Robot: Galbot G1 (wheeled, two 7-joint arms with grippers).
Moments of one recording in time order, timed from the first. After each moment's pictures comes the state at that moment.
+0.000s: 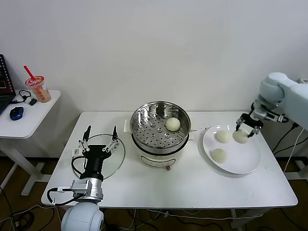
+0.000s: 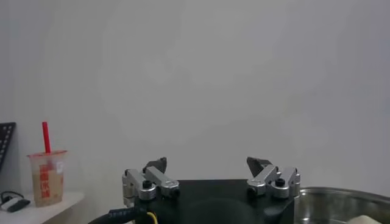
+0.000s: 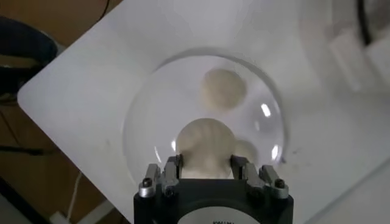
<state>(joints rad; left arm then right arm) 1.48 -1.49 -0.41 -2.20 0.06 0.09 -0.14 0.40 0.61 -1.14 1.12 -0.20 0.63 -1.25</state>
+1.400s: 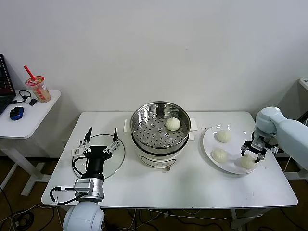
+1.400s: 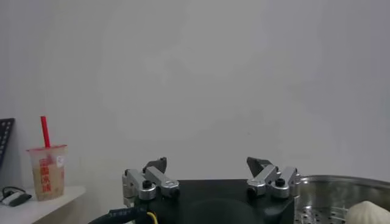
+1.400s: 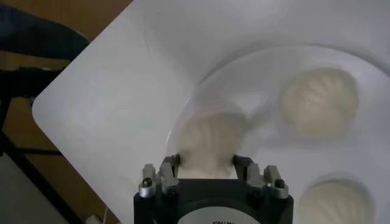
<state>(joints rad) 1.47 -1.49 -0.41 -2.16 0.08 0.08 -0.14 -0.05 0.62 -0.73 1.08 -0.55 0.65 -1.24</state>
